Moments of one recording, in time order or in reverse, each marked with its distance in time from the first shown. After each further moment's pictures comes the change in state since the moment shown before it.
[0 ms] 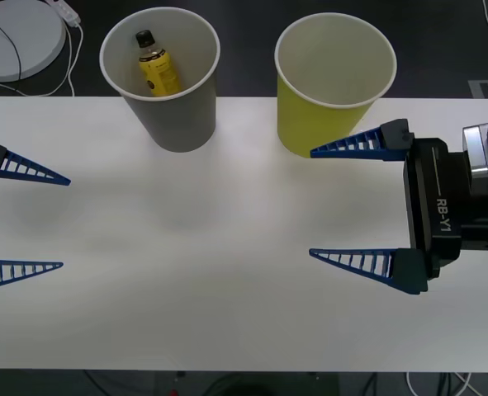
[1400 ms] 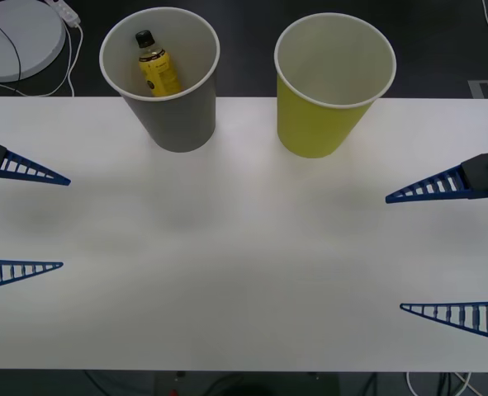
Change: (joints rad) right arm 0.529 0.205 -0.721 -0.045 0.416 -0.399 -0.389; left arm 0.000 0.000 0.000 0.000 0.000 0.000 0.000
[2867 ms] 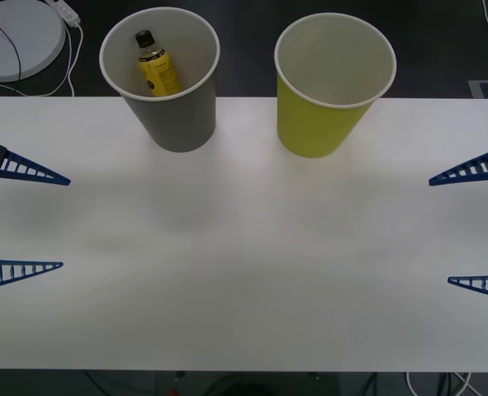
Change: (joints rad) right arm -0.079 0.008 -0.073 0.196 0.039 -0.191 -0.038; left arm 0.000 0.000 0.000 0.000 0.000 0.000 0.000
